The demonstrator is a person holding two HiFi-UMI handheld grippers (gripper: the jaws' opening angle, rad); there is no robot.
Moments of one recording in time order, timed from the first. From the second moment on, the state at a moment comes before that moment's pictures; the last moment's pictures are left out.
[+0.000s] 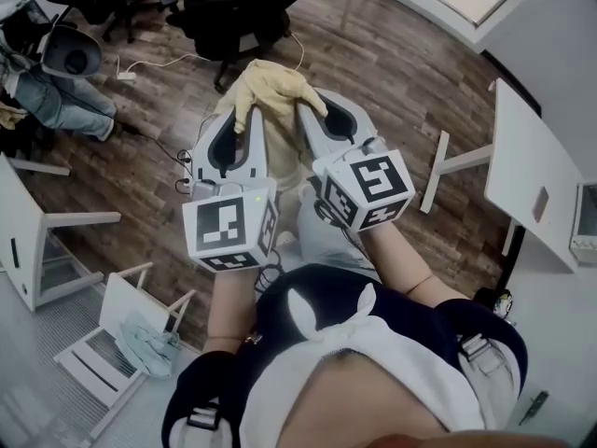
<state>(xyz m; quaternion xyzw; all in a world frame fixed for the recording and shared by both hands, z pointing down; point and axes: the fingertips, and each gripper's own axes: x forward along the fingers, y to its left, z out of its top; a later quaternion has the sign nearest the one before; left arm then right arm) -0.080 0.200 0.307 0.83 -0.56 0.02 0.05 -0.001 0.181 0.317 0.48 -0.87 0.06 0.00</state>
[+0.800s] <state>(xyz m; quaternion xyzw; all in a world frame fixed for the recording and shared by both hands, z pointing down) -0.082 0.052 0.302 0.81 -0.58 0.03 0.06 -0.004 0.029 0.311 0.46 -0.89 0.06 0.01</state>
